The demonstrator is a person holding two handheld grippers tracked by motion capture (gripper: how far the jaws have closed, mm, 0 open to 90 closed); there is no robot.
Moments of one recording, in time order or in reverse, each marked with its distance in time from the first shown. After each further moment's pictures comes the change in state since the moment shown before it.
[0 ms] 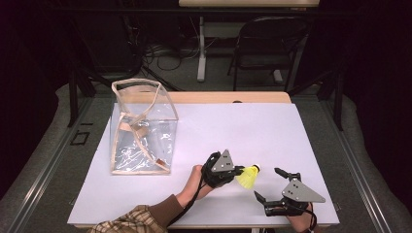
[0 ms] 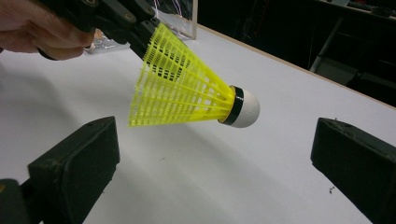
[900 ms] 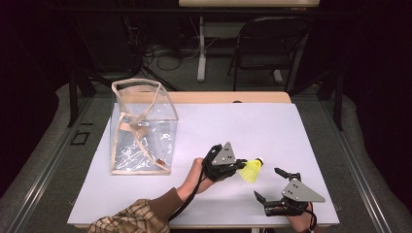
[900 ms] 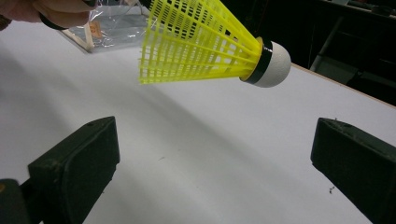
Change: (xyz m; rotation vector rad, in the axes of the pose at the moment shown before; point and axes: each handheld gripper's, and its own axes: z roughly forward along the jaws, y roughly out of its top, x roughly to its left) left arm 0.007 0.024 -0.012 -0.027 0.001 0.026; right arm 0.000 0.000 0.001 0.001 -0.002 0.000
